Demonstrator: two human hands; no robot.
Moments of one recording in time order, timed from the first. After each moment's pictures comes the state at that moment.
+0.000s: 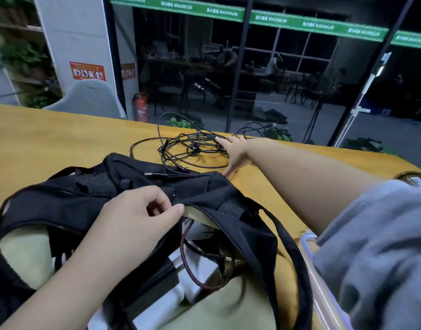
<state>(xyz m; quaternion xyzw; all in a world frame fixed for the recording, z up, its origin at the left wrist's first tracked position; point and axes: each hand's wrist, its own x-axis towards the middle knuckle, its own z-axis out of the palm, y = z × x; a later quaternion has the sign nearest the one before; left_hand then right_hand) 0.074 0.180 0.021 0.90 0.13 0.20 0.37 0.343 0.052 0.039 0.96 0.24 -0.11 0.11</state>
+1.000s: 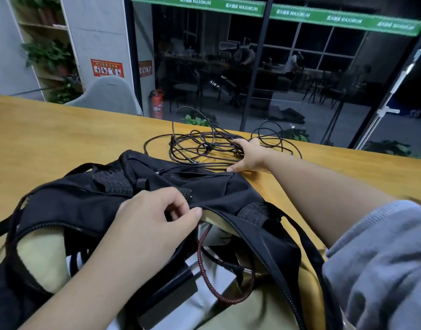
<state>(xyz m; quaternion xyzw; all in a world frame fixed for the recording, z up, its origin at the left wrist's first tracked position) 0.074 0.181 0.014 0.89 0.12 0.23 0.38 0.360 0.056 0.009 0.96 0.21 -0.09 -0.12</state>
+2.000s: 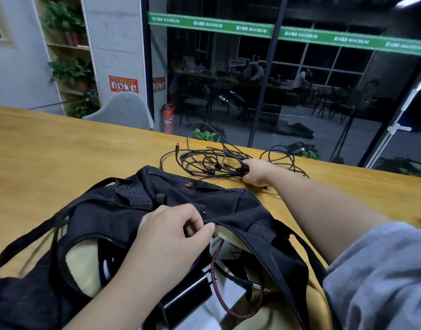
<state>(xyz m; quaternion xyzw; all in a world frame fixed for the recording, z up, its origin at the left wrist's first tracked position) 0.076 0.180 0.009 0.88 0.10 0.28 0.37 0.350 0.069 0.018 0.97 0.23 -0.07 -0.06</state>
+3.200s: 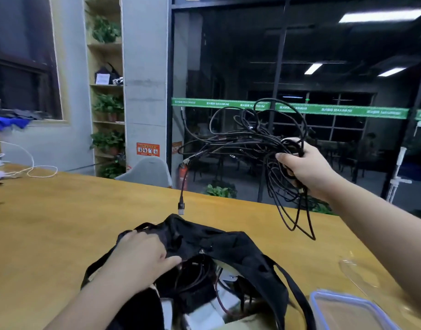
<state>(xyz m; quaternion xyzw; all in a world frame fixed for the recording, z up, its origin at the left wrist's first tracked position) 0.010 0.223 0.065 0.98 0.13 0.12 -0.04 0.203 -0.029 0.189 0.77 0.29 0.13 -0.55</state>
